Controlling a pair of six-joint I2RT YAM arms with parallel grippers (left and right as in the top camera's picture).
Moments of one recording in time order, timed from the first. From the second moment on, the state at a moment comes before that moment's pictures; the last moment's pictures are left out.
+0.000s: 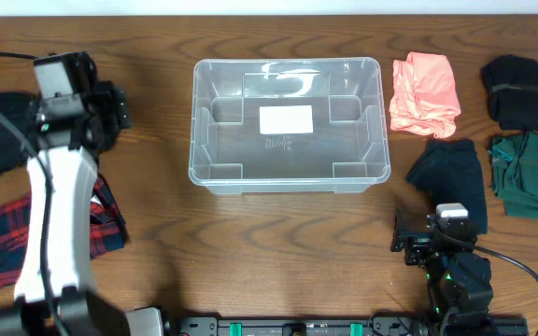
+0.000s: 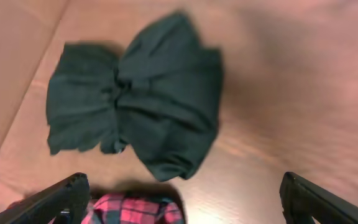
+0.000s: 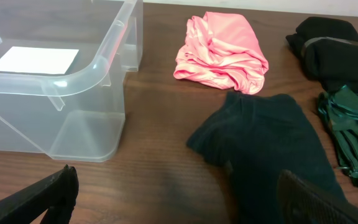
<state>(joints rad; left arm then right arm) 0.19 1.51 1.28 -0.65 -0.28 0.06 0.16 0.02 0.14 -0.51 0.12 0.04</state>
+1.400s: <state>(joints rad) 0.14 2.14 1.29 -0.26 -0.83 0.38 0.16 0.02 0.14 -0.51 0.12 0.04</state>
